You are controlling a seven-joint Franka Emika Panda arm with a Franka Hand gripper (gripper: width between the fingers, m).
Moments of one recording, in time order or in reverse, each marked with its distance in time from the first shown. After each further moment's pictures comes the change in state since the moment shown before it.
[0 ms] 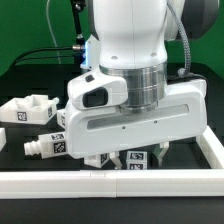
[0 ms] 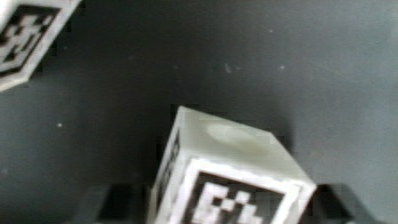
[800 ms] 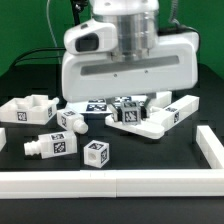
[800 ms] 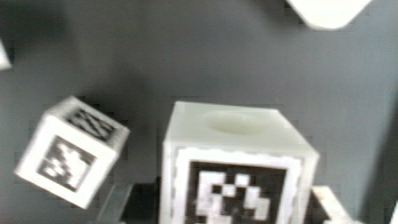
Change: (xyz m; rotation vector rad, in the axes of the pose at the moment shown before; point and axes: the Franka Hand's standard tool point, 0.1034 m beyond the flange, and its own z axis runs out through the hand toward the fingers) arm -0.057 -0.006 -0.058 -0.018 0.052 0.027
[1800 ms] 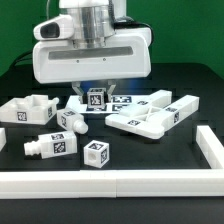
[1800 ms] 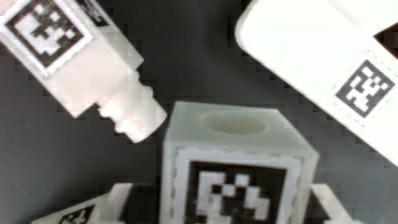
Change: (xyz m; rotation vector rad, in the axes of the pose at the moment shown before) arm -0.095 0.038 -0.005 -0.002 -0.024 0.218
